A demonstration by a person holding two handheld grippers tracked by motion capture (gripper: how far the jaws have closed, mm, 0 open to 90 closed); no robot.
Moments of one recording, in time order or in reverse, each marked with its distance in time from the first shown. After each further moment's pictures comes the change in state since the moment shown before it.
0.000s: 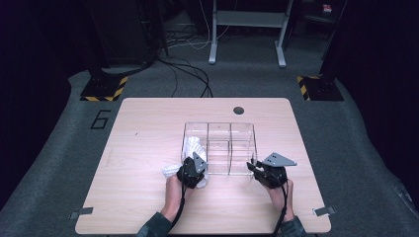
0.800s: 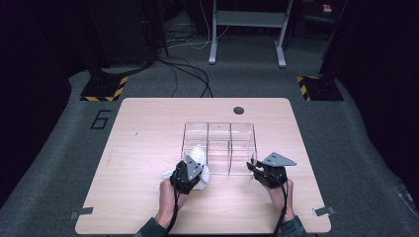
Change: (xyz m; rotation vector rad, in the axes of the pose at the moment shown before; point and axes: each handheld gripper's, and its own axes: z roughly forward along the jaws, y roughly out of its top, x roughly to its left) left arm 0.000 0.006 -0.051 -0.139 0.026 -0.006; right arm 0.000 0.001 0.000 0.005 0.002 -0.007
